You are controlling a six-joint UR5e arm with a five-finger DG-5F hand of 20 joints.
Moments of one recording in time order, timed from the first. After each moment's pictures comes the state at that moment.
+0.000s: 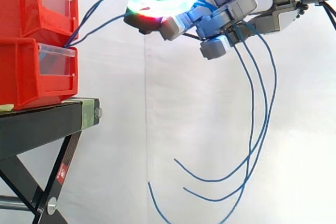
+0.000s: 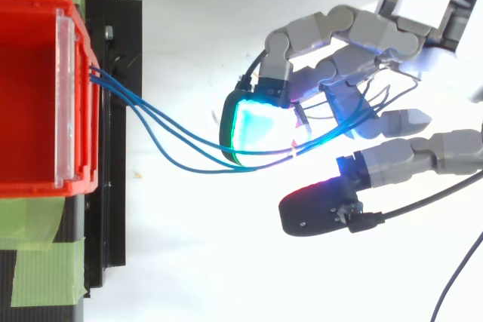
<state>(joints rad) 0.26 -1.79 -1.64 -2.96 -1.01 -0.26</state>
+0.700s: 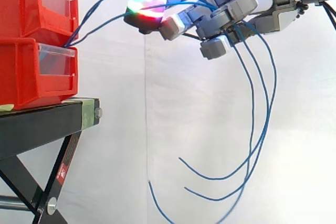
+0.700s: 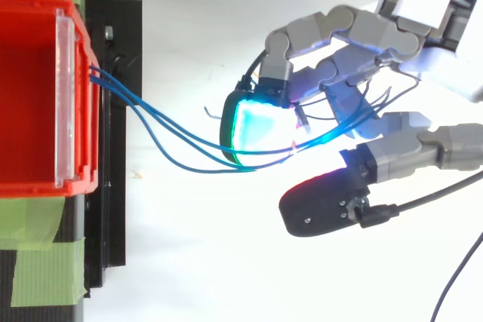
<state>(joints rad) 0.26 -1.79 -1.64 -2.96 -1.01 -0.26</state>
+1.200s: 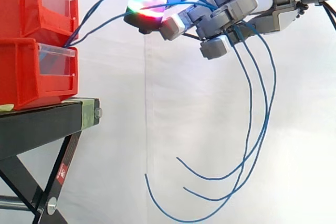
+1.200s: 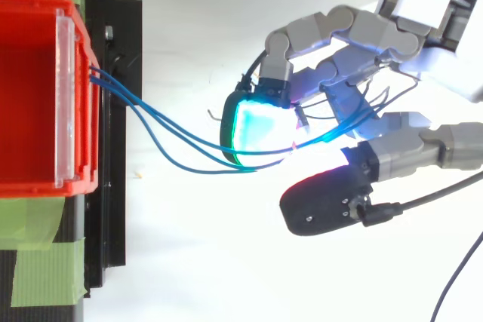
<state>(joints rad) 0.26 -1.79 -1.64 -2.96 -1.01 -0.26</state>
